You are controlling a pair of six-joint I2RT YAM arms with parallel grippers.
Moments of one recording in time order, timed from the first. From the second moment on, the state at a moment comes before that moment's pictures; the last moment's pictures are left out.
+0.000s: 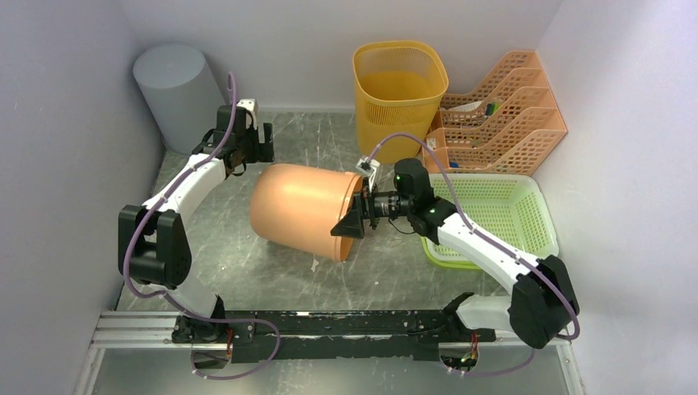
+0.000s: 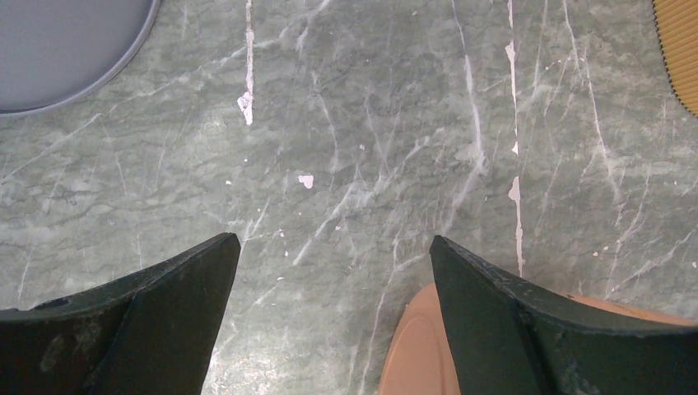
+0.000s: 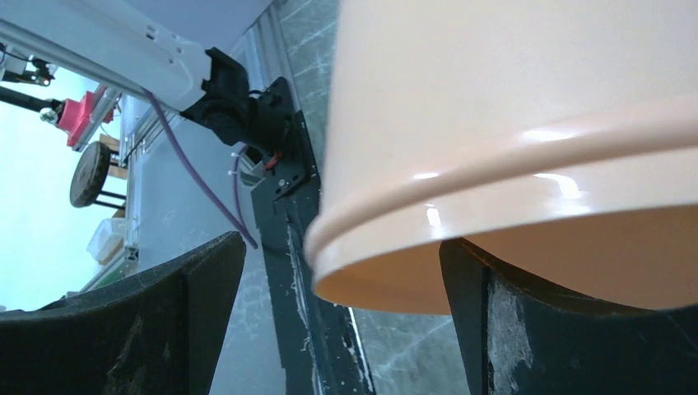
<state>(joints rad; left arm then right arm) -0.20 1.62 1.26 -0.30 -0.08 -0.14 0.58 1.26 0.82 0.00 -0.84 0.34</state>
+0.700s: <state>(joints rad) -0.20 1.62 1.25 -0.31 -0.07 -0.12 0.75 1.18 0.66 0.31 -0.52 0.64</state>
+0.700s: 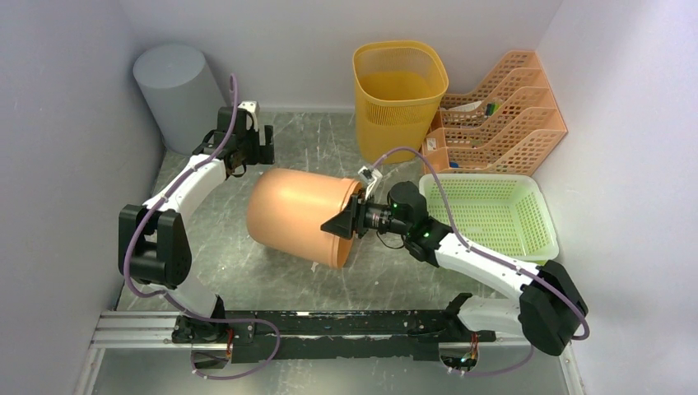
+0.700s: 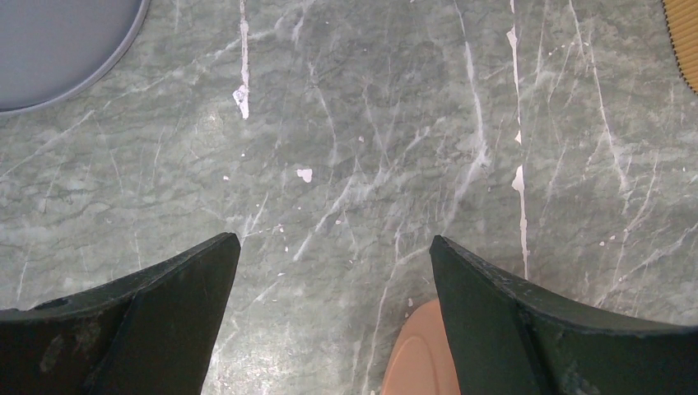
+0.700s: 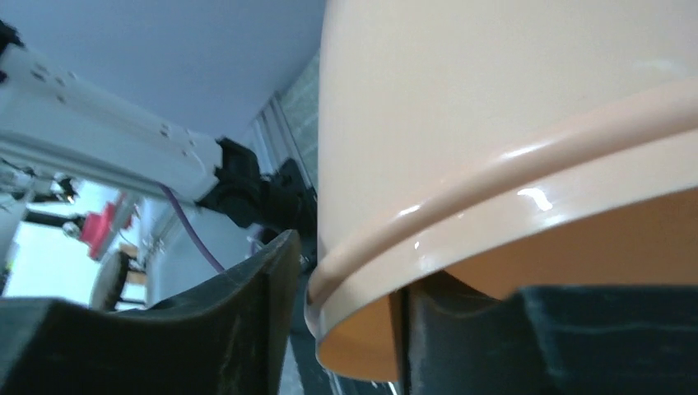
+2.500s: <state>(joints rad) 0.01 1.28 1.49 -0.38 -0.10 -0.19 0.63 2.12 0.91 1.53 -0.61 1.57</state>
